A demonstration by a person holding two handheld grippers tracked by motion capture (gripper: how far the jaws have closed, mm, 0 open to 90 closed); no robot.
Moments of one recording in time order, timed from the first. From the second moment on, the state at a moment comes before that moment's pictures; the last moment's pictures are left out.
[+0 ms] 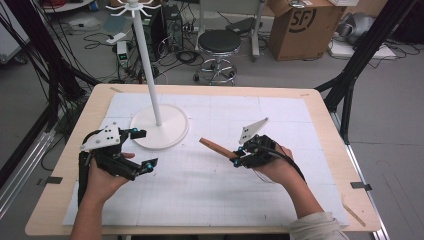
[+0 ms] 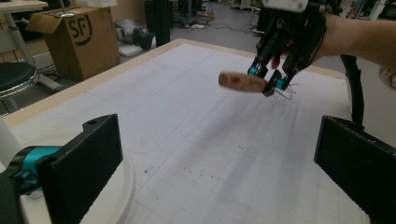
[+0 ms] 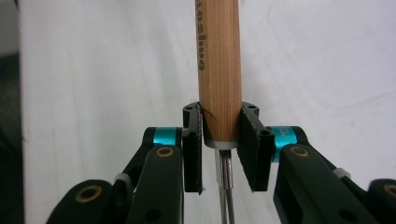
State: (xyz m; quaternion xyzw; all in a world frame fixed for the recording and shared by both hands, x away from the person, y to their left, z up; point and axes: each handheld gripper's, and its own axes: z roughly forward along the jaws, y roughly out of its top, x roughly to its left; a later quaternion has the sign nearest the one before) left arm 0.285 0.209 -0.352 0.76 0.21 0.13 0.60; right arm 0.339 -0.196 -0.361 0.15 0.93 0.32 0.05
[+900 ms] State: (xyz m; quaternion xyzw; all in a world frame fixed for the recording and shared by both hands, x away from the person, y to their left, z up) left arm 0.285 0.212 -0.351 0.76 0.21 0.13 0.60; right arm 0.364 -0.160 -0.269 0.12 0.84 0.52 0.07
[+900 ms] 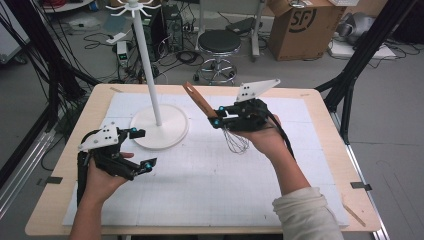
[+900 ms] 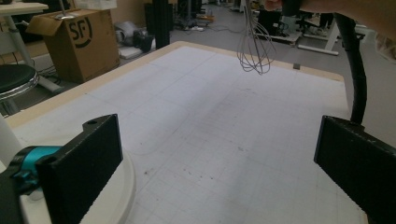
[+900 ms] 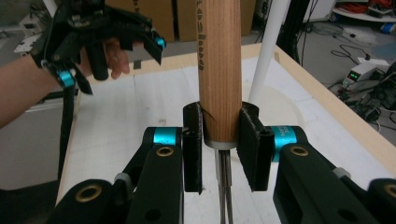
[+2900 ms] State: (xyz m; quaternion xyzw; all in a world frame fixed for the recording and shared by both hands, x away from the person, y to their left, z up) left arm 0.284 0.218 -0.352 0.75 0.21 0.13 0.61; right arm 0.464 -0.039 -0.173 0.09 0.84 0.53 0.05
